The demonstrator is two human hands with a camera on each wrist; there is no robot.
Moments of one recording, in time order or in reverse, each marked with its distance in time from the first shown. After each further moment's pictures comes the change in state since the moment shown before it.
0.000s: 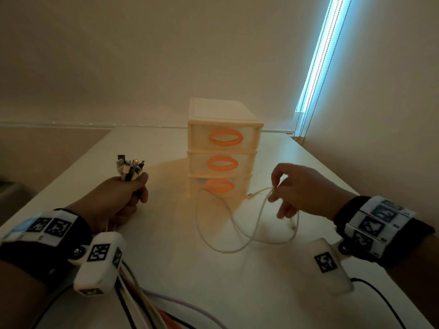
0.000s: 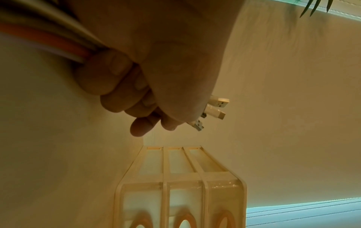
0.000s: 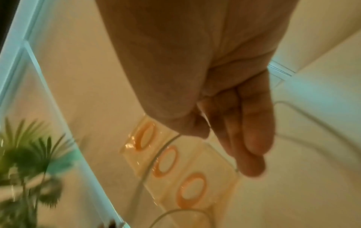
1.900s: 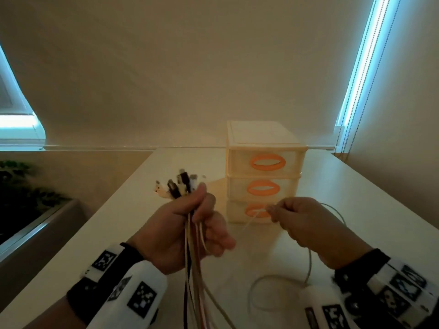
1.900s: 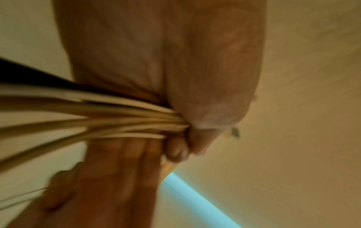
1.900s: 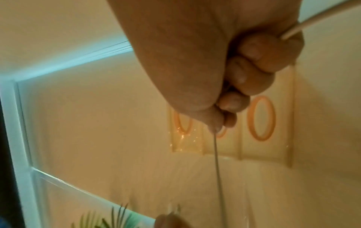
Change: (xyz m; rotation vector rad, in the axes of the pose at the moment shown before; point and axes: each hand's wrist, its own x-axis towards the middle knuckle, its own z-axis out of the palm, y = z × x) left_hand -0.047 0.023 0.035 -0.765 -0.735 0.161; right_hand 0.014 -0.035 0.069 0.252 0.065 -0.119
